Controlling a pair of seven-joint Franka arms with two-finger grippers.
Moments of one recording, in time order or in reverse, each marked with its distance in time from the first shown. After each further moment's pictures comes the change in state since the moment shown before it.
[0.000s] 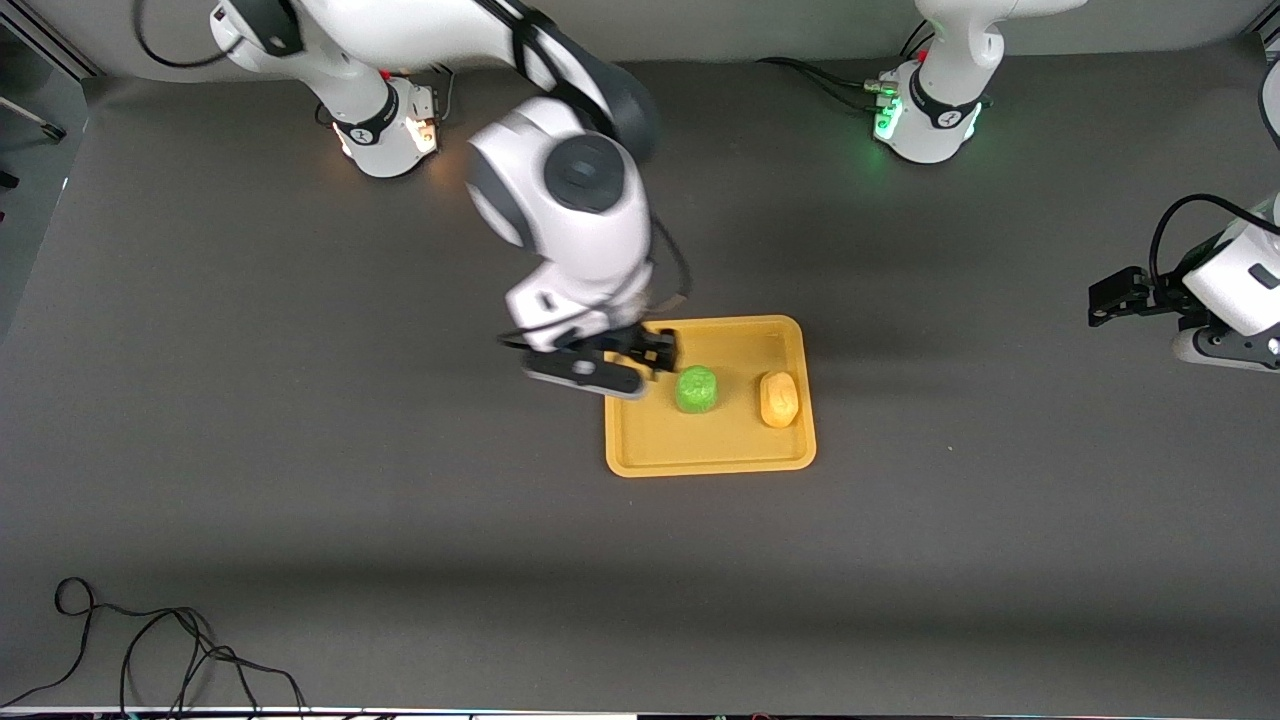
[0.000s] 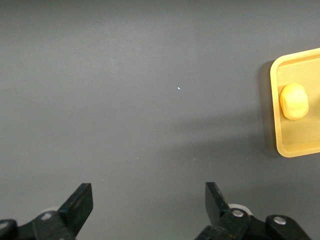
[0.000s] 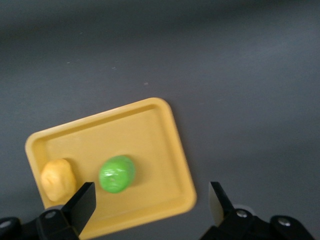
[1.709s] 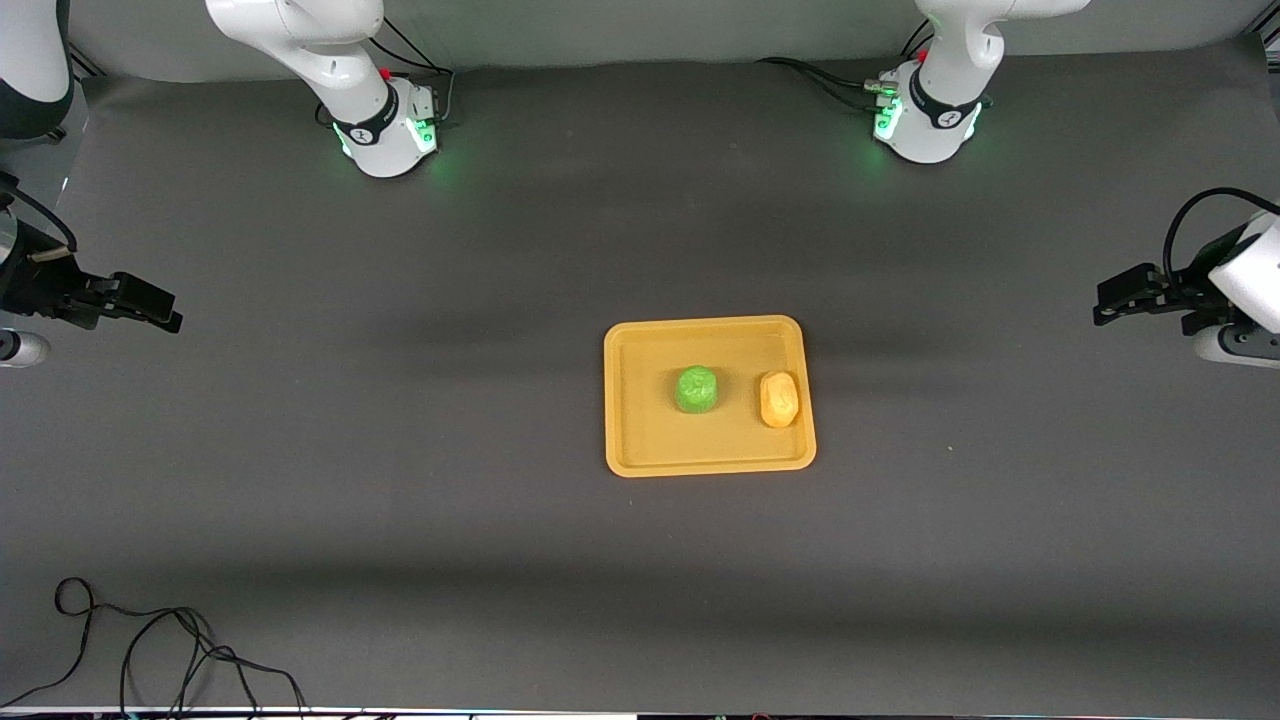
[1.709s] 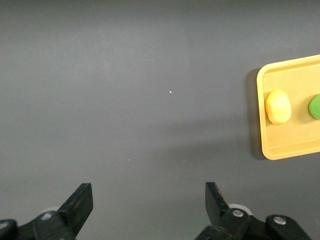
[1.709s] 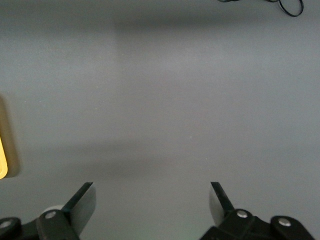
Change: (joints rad) left arm -0.035 0.010 0.054 0.052 -0.046 -0.027 0.003; right arm -0.752 -0.560 0.080 -0.515 0.003 -0.104 -0.862
